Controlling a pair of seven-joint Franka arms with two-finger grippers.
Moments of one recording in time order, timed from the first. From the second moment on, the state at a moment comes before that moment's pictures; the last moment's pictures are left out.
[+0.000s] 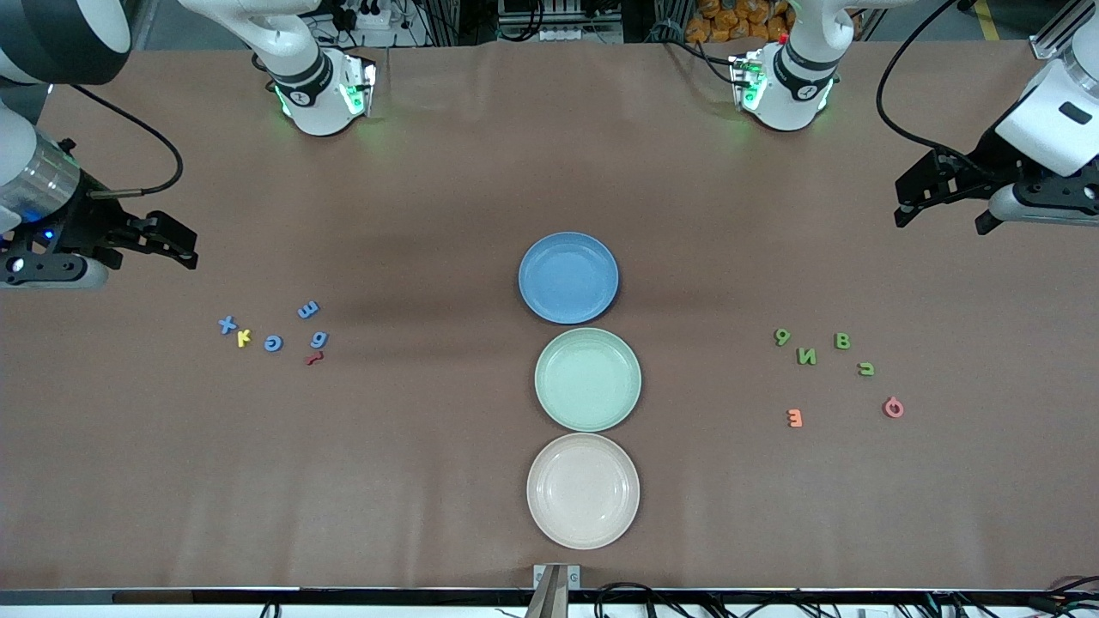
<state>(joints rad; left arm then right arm) -0.05 -0.05 -0.10 -1.60 -0.03 1.66 -0.05 -0.01 0.05 0.09 -1.58 -0.04 1.64 0.09</state>
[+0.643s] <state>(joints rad) -0.05 -0.04 -0.10 -1.62 -0.03 1.65 -0.10 0.00 0.06 0.09 -1.64 -0.04 1.66 0.09</state>
